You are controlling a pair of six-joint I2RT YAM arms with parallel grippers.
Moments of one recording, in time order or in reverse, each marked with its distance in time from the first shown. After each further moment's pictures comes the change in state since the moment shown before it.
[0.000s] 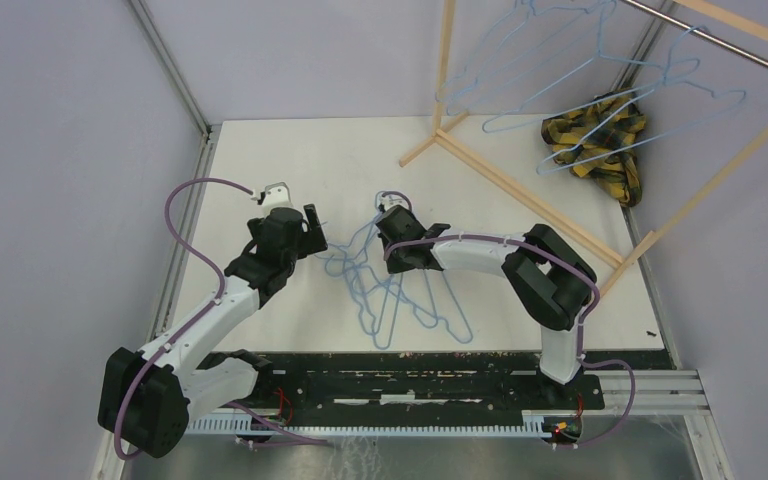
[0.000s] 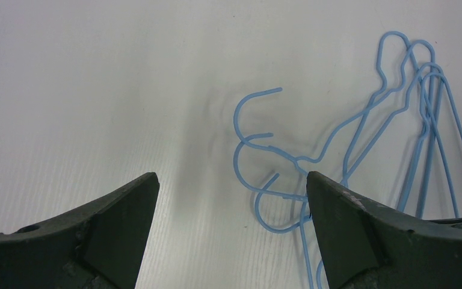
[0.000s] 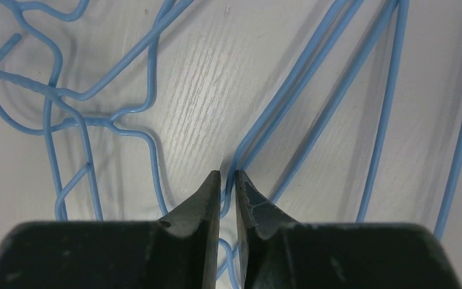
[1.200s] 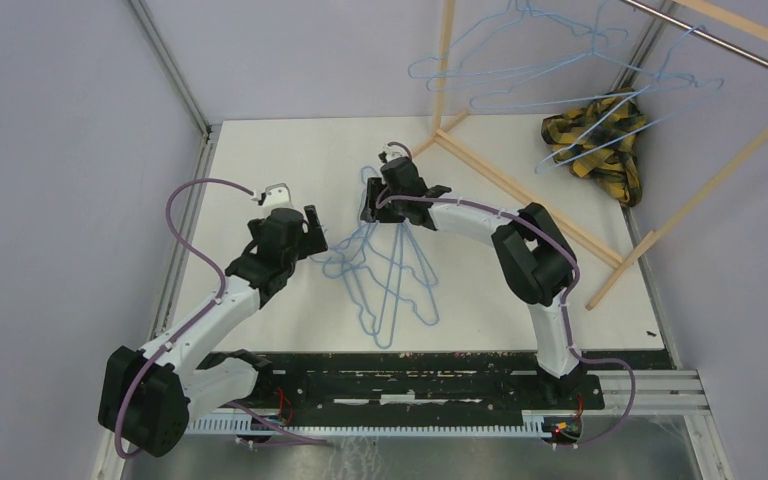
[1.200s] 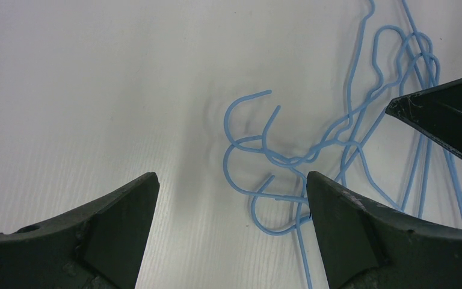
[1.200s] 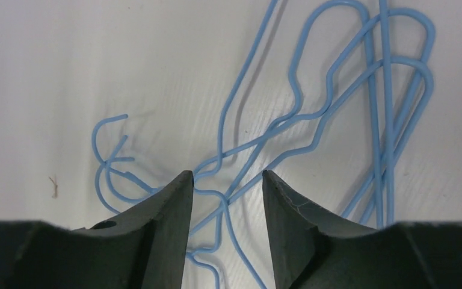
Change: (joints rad) left arm 0.000 0.002 -0.005 0.001 0.000 0.000; right arm -0.156 0.182 0.323 0.122 -0.200 0.074
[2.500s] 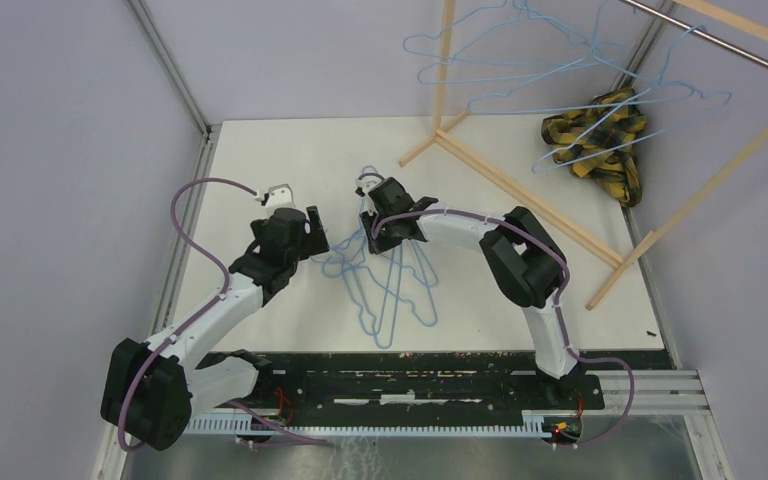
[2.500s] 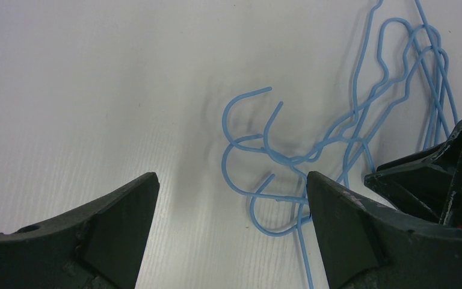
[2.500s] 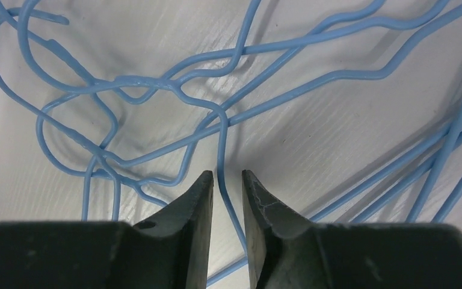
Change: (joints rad) left arm 0.000 0.037 -0.006 0.023 0.007 0.000; right arm 0.071 0.029 -0.019 -0.182 -0.068 -0.347
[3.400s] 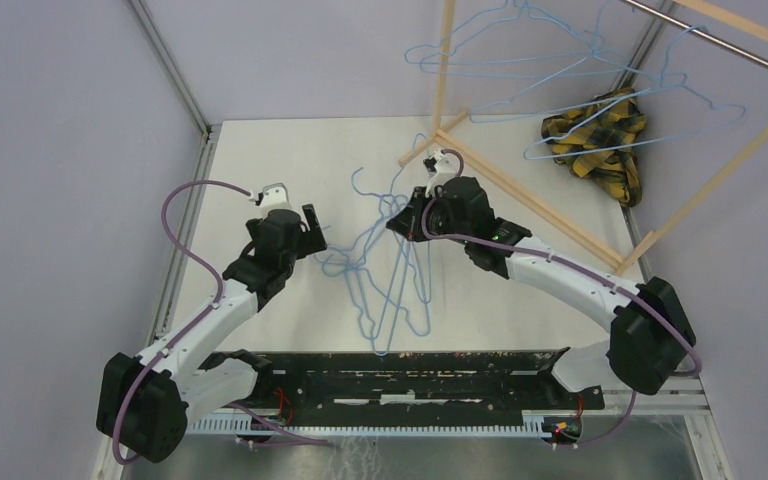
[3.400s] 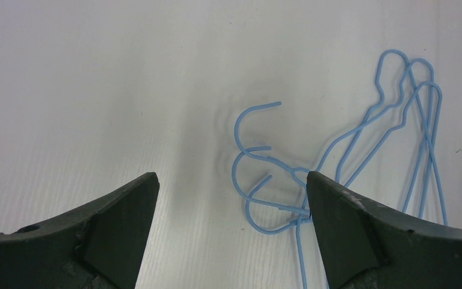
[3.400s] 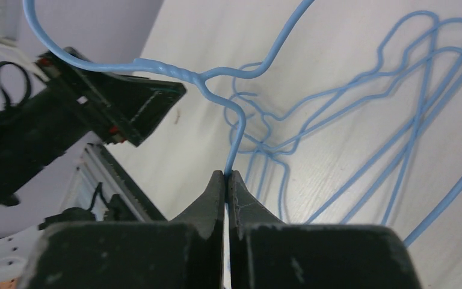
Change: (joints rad) left arm 0.000 -0.064 -0.005 -0.002 -0.006 -0.001; right arm -0.043 -0.699 -0.501 0.336 -0.031 0.352
